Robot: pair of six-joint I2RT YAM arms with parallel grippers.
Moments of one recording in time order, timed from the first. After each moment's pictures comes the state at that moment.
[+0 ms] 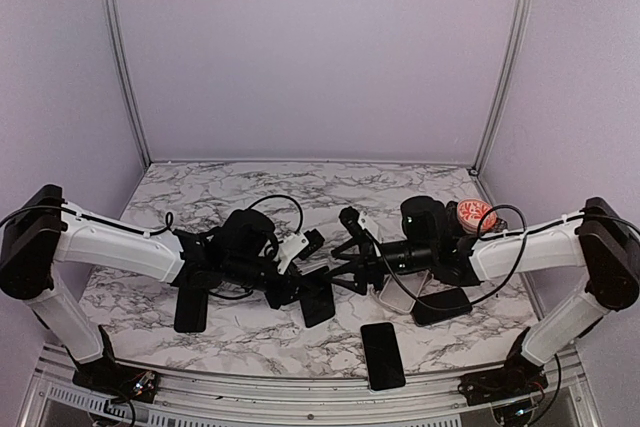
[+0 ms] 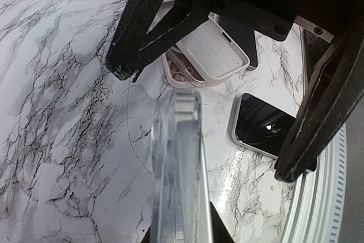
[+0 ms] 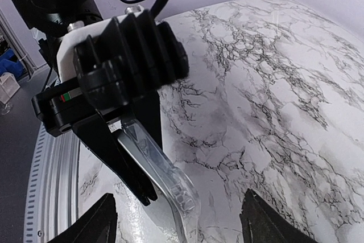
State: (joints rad) left arm -1.00 1.64 0.88 0.08 0.27 -0.09; right arm 0.80 1.50 0.69 0.39 -0.58 0.00
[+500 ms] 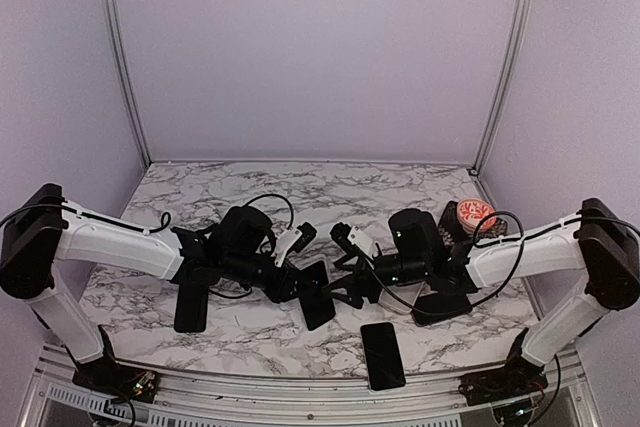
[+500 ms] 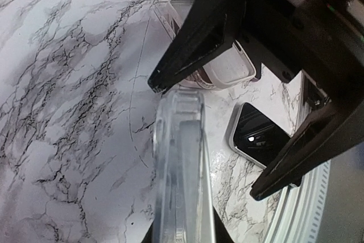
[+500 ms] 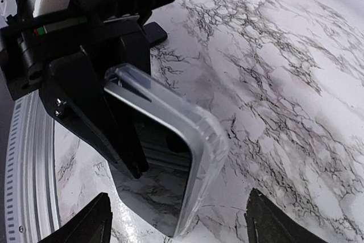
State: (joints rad) left arm -0.99 1.63 0.88 0.08 0.29 -0.26; right arm 0.87 1.52 0.69 0.31 -0.43 -0.03
